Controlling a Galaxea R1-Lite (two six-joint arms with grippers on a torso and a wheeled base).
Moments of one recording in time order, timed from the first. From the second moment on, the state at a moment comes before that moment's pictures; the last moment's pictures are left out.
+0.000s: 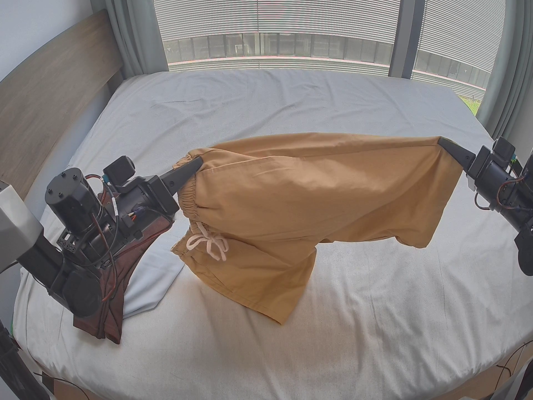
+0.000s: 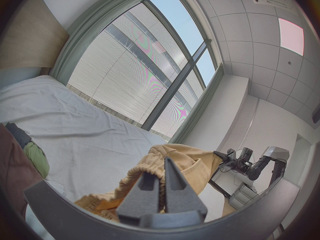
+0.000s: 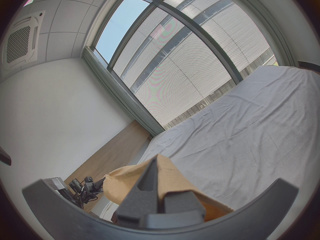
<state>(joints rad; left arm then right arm) -0.30 1.92 -0.62 -1.55 -0.43 -0.53 0.01 1.64 -0.62 -1.23 0.53 0.66</state>
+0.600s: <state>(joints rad) -0.26 1.92 -0.63 -1.55 -0.43 -0.52 -0.01 1.65 -0.60 -1.23 0.54 0.67</state>
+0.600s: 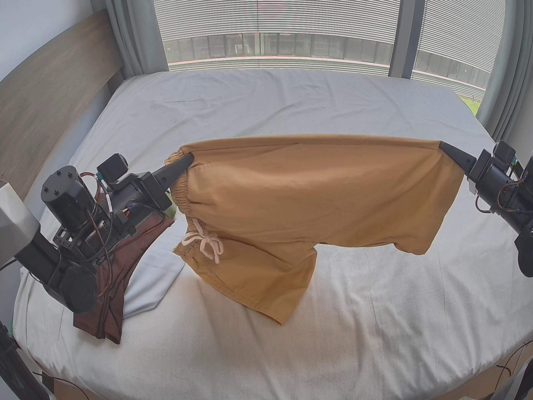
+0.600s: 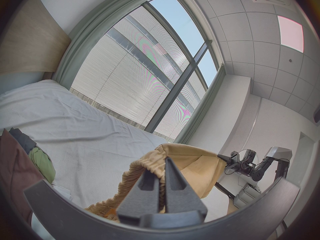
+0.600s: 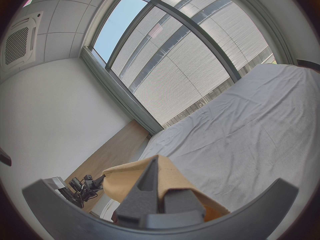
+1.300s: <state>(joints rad) -0.24 1.92 -0.66 -1.55 -0.41 -0.51 0.05 1.76 -0.63 -1.27 0.54 0.64</state>
